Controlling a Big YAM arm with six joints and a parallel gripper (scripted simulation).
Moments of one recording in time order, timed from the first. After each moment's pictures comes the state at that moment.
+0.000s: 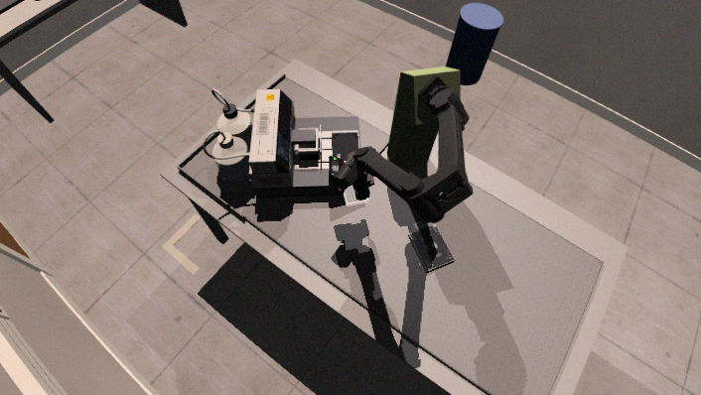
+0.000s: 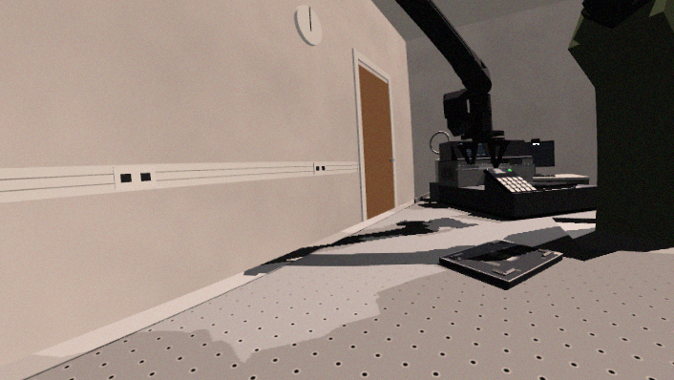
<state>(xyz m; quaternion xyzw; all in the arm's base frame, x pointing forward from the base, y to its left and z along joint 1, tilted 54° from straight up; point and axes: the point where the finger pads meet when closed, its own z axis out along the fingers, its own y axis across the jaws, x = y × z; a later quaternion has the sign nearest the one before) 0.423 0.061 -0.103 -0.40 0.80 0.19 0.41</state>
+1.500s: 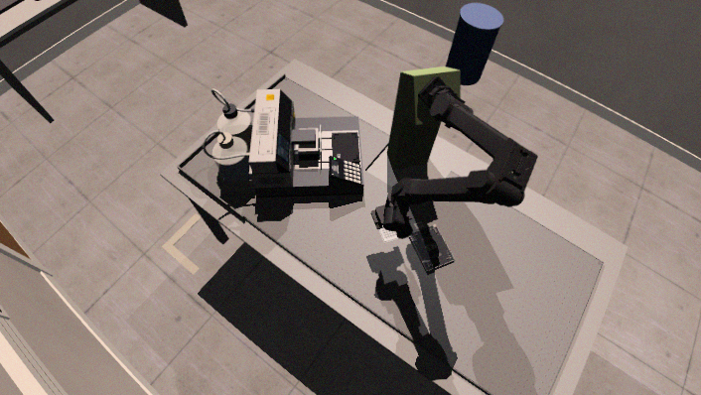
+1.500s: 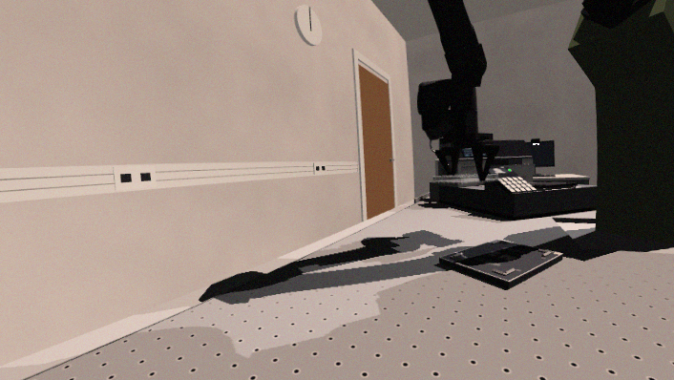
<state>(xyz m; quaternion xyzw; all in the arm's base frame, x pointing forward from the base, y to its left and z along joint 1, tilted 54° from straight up) 0.416 0.204 0.008 -0.42 0.78 0.17 0.42</state>
